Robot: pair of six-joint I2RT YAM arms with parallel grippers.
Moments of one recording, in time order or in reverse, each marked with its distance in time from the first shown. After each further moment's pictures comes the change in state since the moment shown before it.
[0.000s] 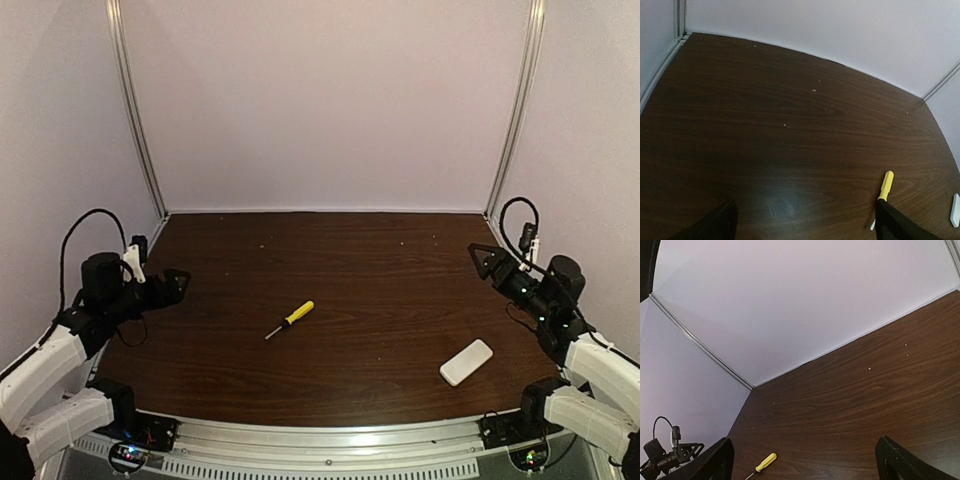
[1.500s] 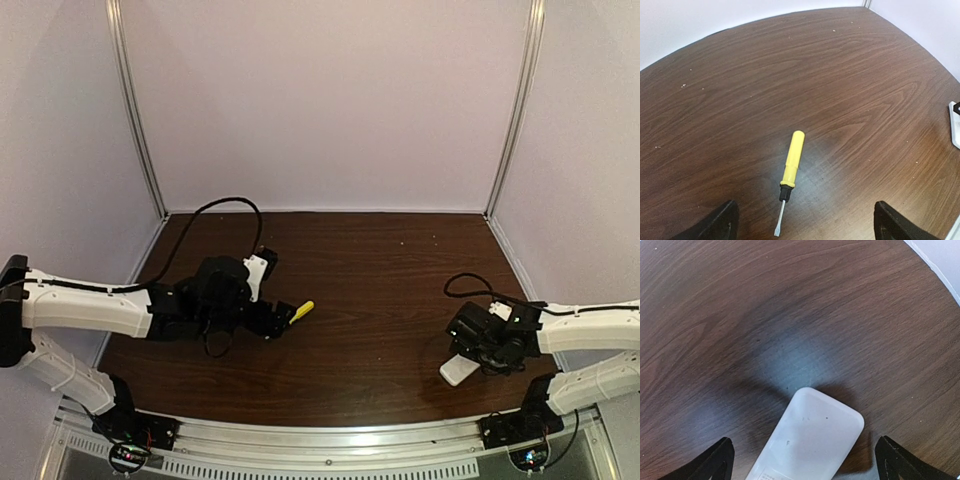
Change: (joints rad) left arm -0.839 0.652 0.330 0.125 -0.444 0.064; right arm 0.733 0.357 0.198 -1.154 0.915 0.644
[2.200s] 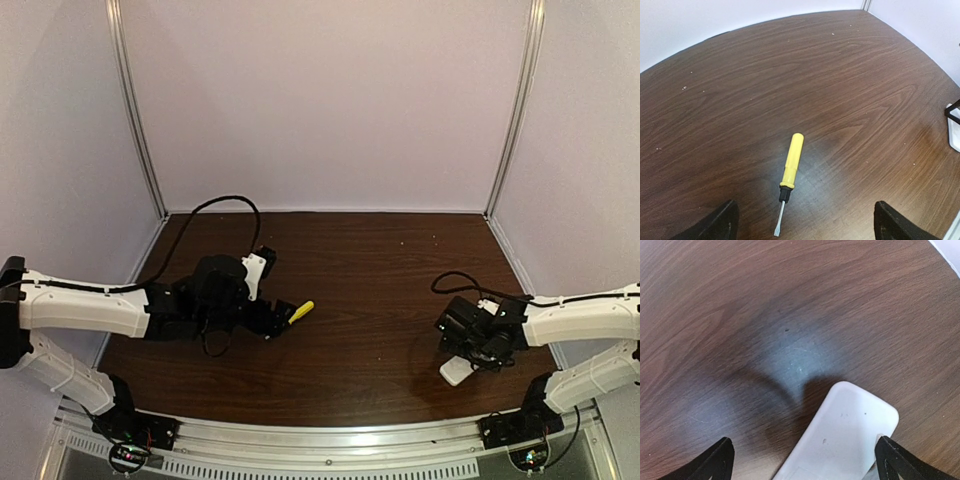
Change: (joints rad) left arm 0.000 -0.018 -0.001 -0.003 0.001 0.000; right arm 0.000 0.119 0.060 0.051 -0.039 -0.013
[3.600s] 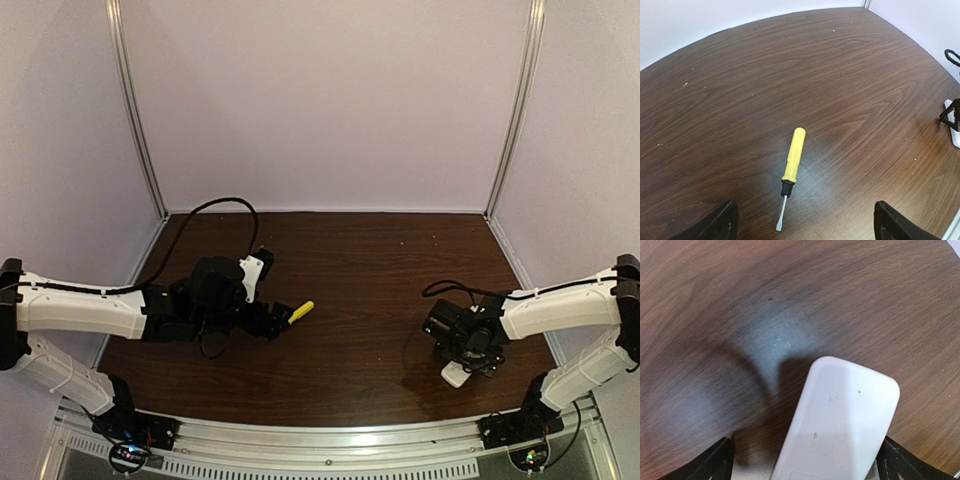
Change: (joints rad) left arm 0.000 -0.021 -0.015 -0.018 0.002 -0.001; right arm 0.000 0.182 0.069 -0.048 -0.080 0.068
